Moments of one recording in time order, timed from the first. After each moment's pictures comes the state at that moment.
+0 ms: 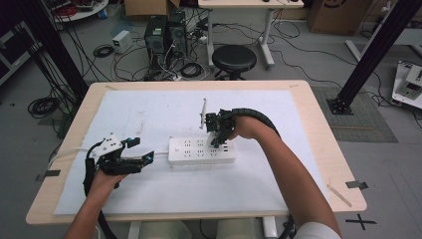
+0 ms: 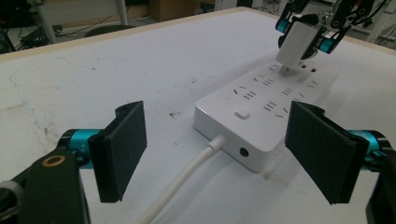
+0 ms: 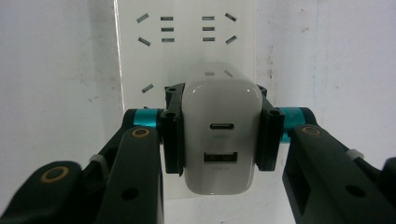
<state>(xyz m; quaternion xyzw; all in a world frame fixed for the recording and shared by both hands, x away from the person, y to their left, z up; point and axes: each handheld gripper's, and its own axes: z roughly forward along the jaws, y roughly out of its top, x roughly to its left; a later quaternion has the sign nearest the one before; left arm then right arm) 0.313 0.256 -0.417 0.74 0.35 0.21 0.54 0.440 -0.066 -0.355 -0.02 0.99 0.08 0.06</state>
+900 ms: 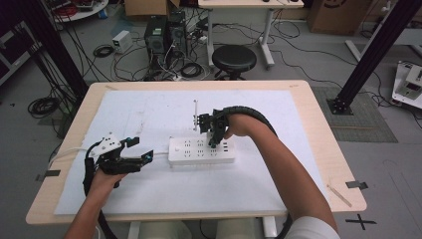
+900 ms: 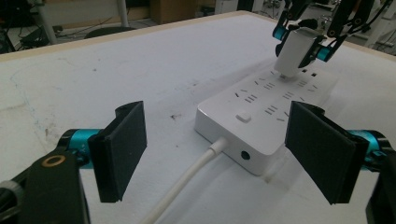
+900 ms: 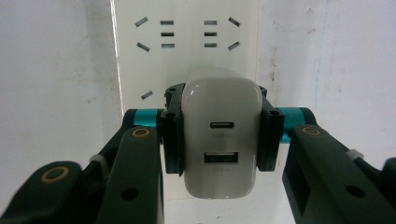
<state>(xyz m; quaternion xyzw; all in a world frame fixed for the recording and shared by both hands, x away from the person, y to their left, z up) 0.314 0.256 -0.417 0.73 0.35 0.20 0.55 0.440 -0.047 -0.356 -0.03 1.00 0.04 0.06</state>
